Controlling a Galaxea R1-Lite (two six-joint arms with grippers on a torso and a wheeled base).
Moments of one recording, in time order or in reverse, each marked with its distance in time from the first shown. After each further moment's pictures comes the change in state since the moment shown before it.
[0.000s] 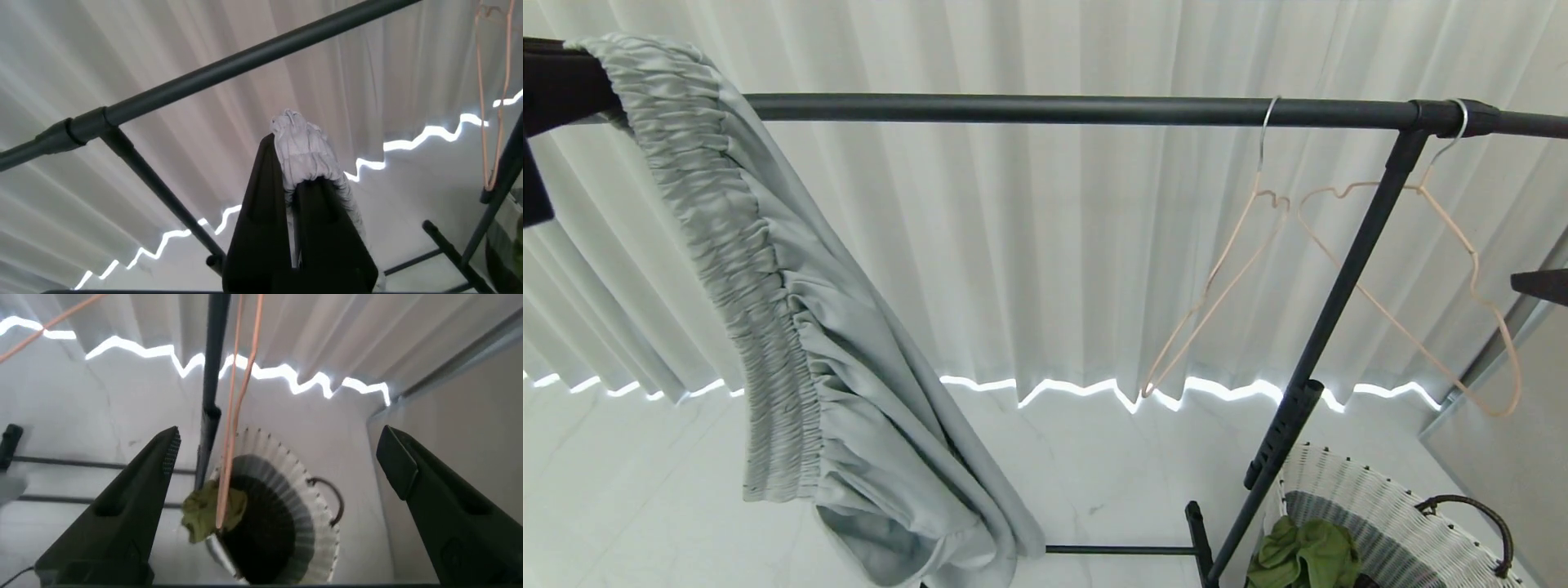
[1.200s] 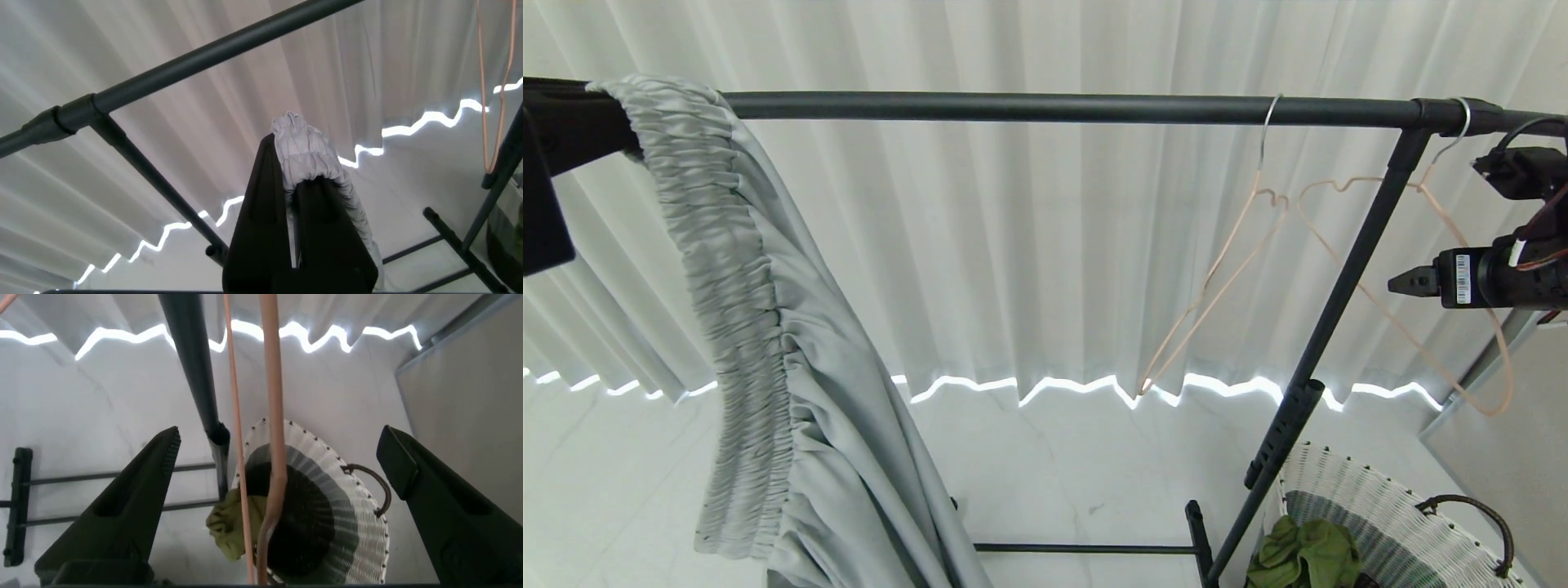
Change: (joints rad) left arm -0.003 -0.015 0.044 0.002 0.000 0.000; right arm -0.075 0.344 -0.023 -0.207 0.011 0.153
